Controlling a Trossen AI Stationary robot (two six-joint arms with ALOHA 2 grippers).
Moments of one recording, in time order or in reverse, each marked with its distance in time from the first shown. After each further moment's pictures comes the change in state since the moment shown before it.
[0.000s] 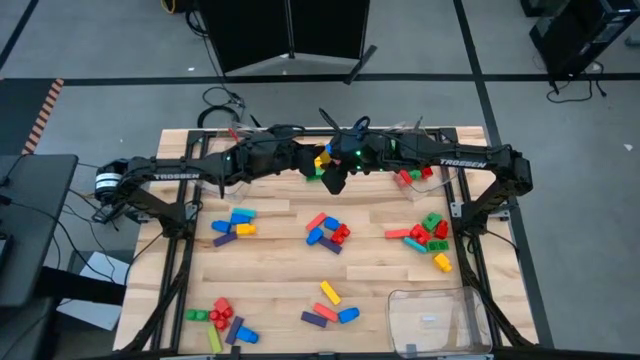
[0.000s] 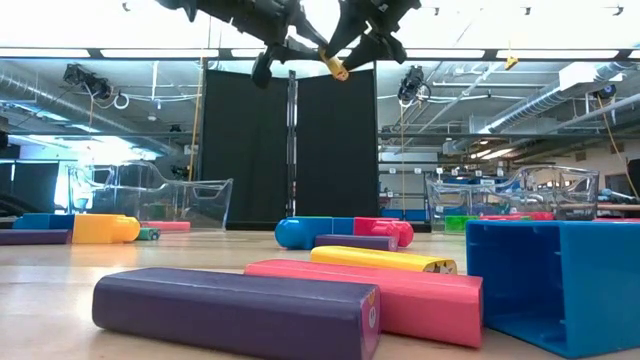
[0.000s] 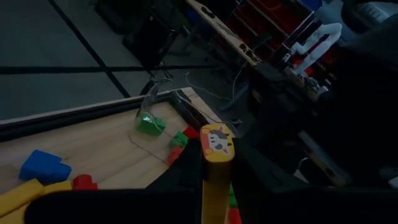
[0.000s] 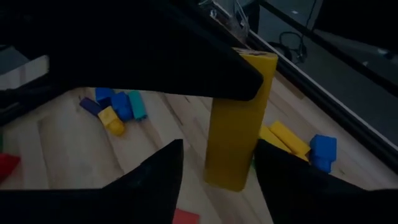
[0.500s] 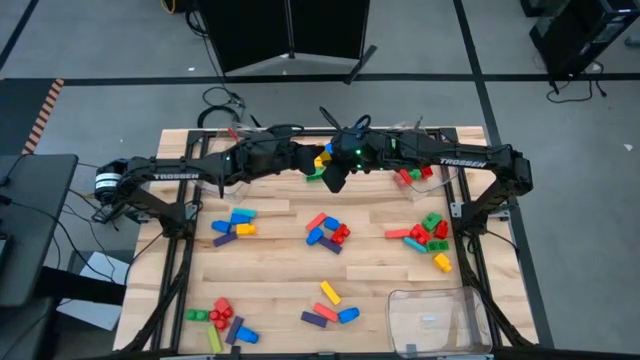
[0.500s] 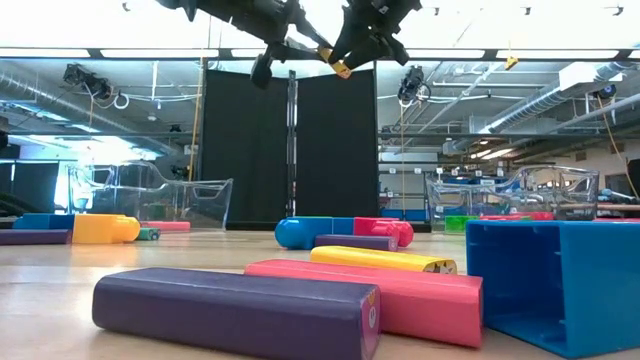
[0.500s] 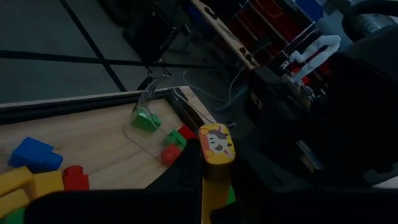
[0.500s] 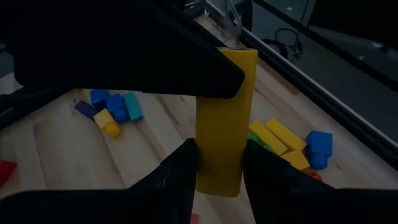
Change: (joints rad) left arm -0.001 0.000 0.000 0.006 -0.003 -0.074; right arm 0.004 0.000 0.000 -0.005 0.001 0.030
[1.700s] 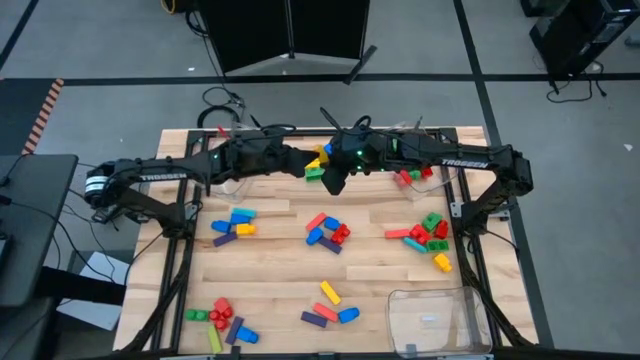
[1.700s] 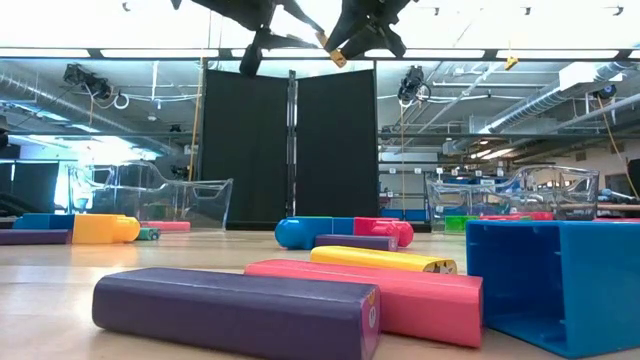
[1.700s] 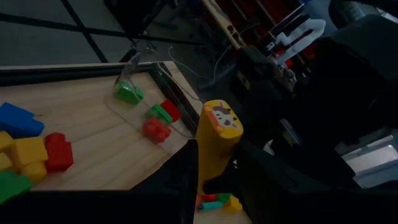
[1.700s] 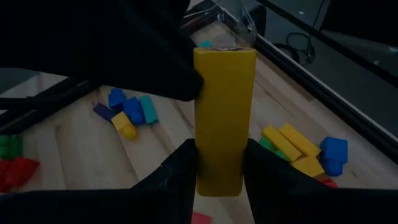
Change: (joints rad) left arm -0.001 -0.090 0.001 -0.128 0.118 -0.088; right arm 0.004 -0.003 0.026 -0.002 -0.006 0.002
